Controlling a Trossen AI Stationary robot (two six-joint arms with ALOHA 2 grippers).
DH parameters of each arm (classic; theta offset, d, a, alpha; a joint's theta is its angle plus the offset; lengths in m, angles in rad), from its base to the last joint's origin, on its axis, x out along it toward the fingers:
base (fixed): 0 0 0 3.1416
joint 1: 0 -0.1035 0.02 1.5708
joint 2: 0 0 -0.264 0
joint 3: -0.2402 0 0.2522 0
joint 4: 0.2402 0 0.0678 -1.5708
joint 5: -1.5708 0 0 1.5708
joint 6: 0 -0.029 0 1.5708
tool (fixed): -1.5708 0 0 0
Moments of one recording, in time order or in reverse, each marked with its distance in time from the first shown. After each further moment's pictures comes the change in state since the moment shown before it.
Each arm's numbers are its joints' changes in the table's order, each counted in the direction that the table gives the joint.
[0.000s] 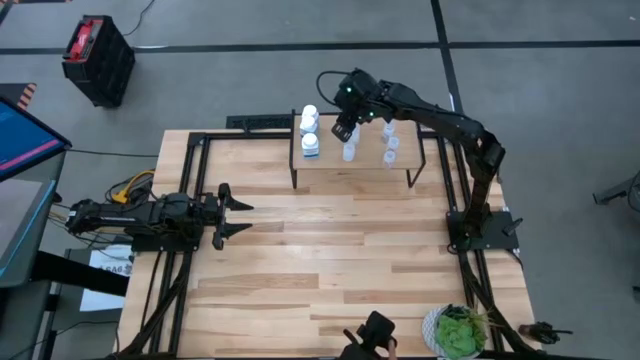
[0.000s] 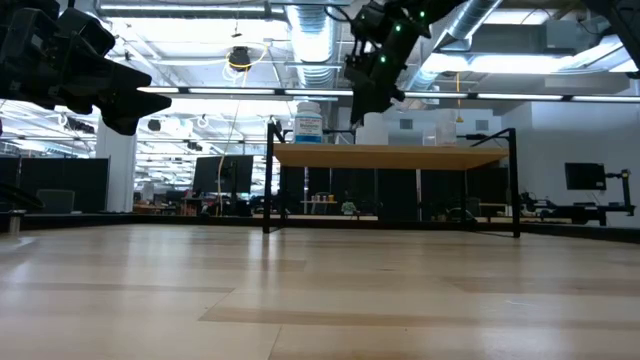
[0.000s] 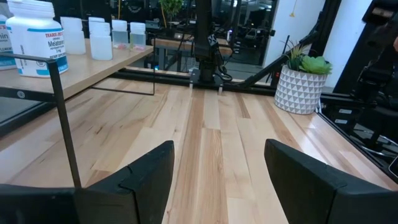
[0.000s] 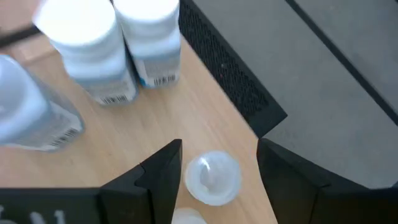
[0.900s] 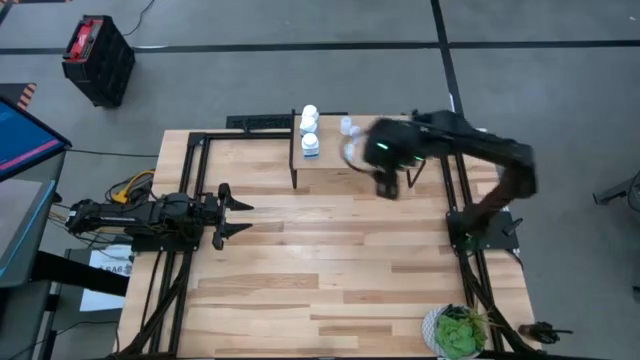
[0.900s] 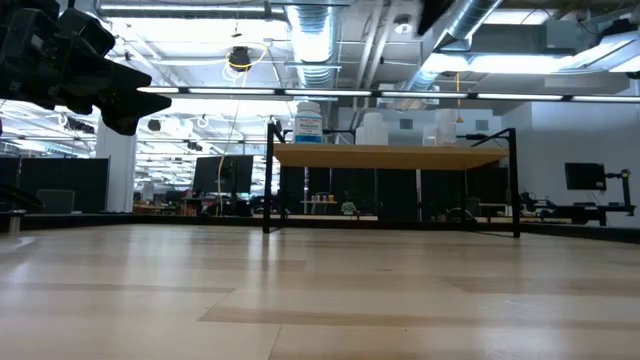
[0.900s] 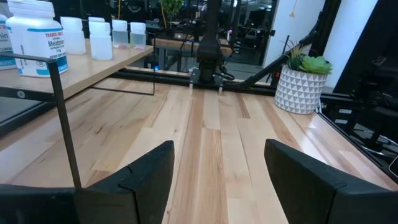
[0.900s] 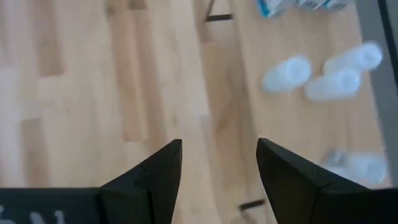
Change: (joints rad) left arm 0.000 0.000 0.000 0.000 0.000 0.000; right arm -0.432 -0.269 -0.123 0.643 0.023 -0.022
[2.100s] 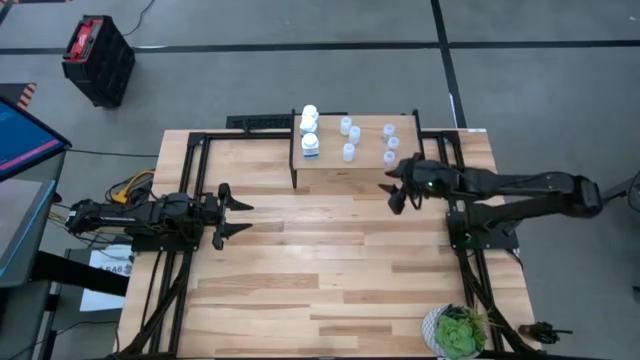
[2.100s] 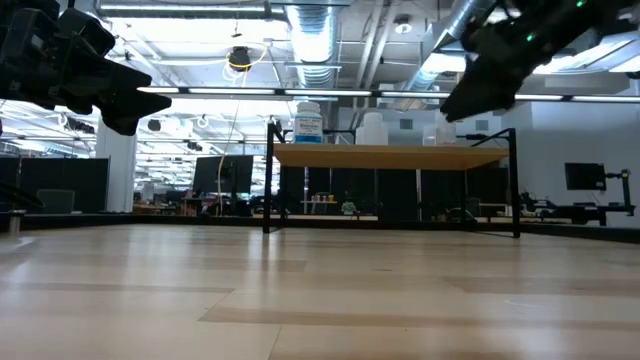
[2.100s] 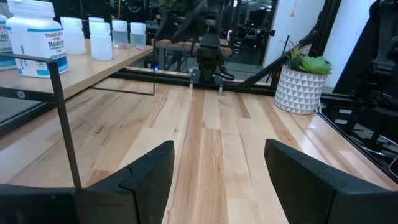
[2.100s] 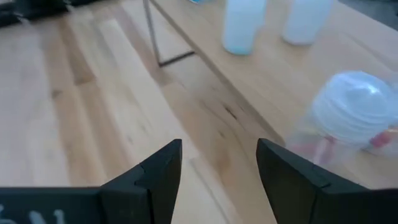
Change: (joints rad) left arm 0.000 0.000 0.000 0.000 0.000 0.000; right arm 0.009 -0.702 1.298 -1.125 0.139 -0.271
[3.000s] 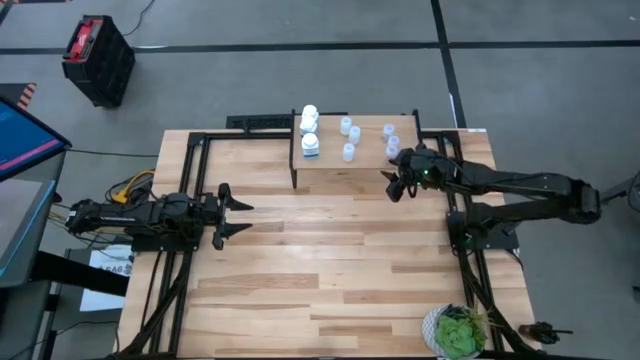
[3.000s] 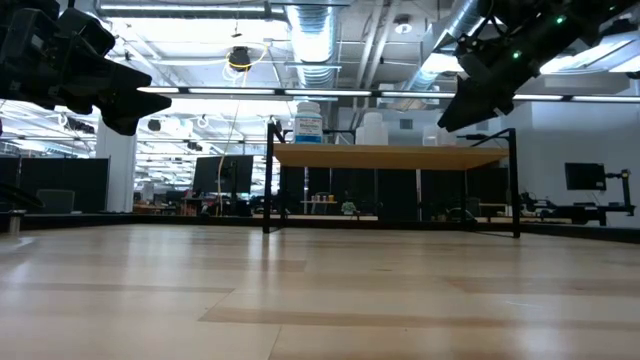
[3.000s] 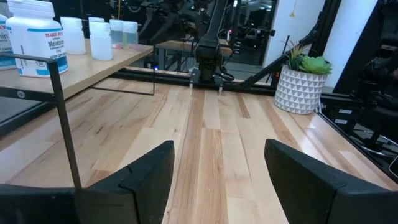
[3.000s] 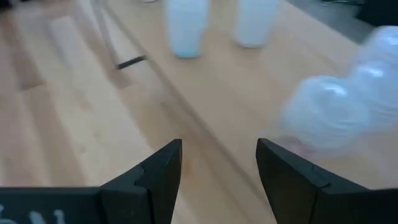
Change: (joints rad) left arm 0.000 0.000 0.000 0.000 0.000 0.000; right arm 0.147 0.042 -0.001 -0.022 0.015 0.079
